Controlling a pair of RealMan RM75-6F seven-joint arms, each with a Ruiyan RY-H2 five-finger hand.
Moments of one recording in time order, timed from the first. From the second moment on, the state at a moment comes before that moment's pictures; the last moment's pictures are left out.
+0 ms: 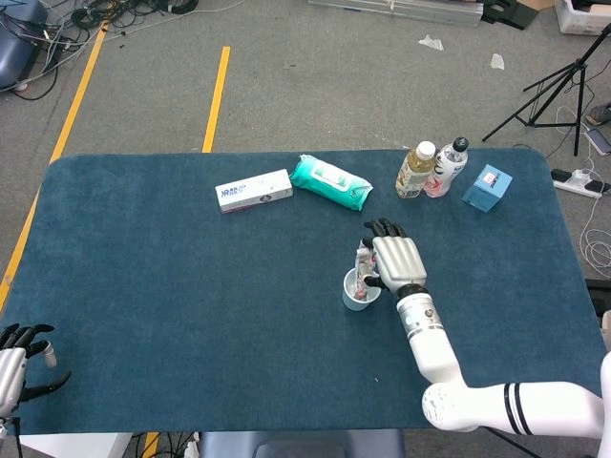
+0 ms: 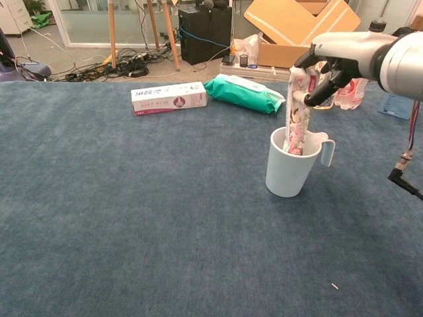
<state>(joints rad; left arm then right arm) -0.02 -1.15 0.00 -1.49 1.45 1.43 -0.11 0.88 -1.39 0.26 -1.95 -0.49 1.28 -0.66</state>
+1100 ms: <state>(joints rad) -0.02 -1.15 0.00 -1.49 1.45 1.43 -0.11 0.86 -1.41 0.24 -1.93 -0.52 1.24 -0.65</state>
